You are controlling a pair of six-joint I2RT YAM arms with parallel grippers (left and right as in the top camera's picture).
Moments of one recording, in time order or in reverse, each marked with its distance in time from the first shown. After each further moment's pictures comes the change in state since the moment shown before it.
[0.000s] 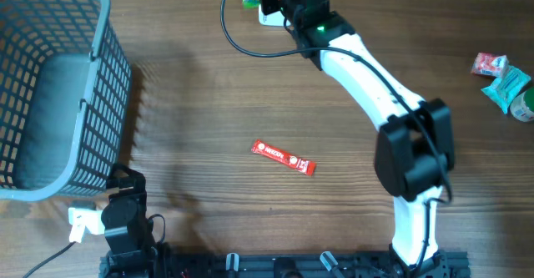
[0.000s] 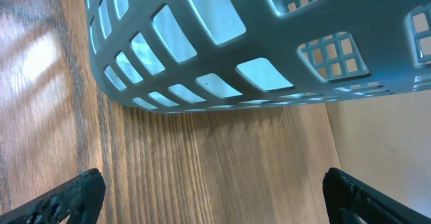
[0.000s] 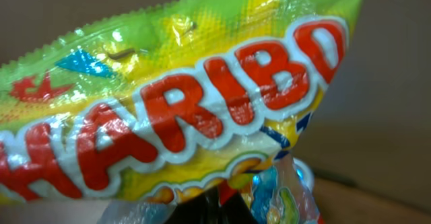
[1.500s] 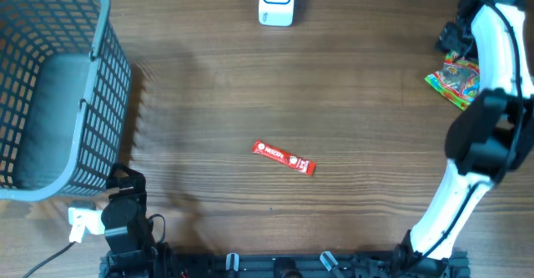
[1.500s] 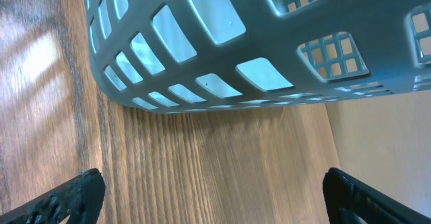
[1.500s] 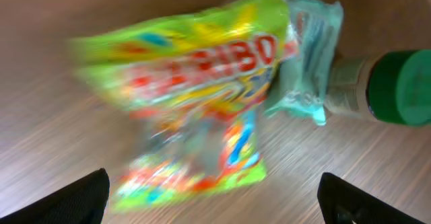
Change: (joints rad) left arm 0.000 0.000 0.000 0.000 0.000 0.000; right arm -0.660 0.019 0.253 -1.283 0.300 0.314
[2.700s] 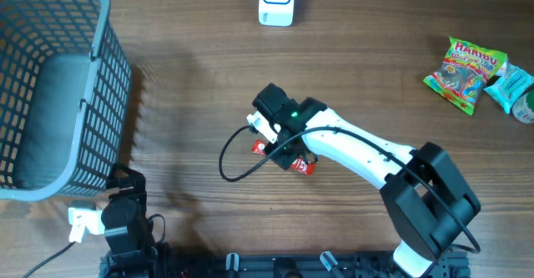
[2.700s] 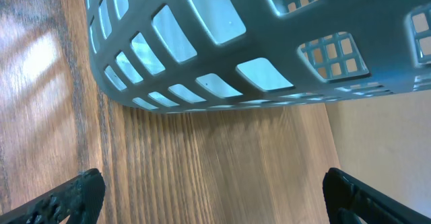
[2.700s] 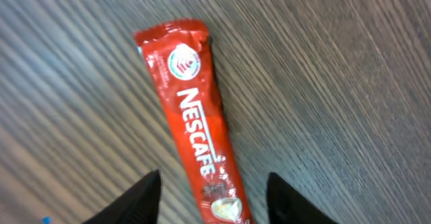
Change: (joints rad) left arm 0.000 0.000 0.000 0.000 0.000 0.000; right arm 0.946 -0.349 -0.867 0.435 -0.464 -0.491
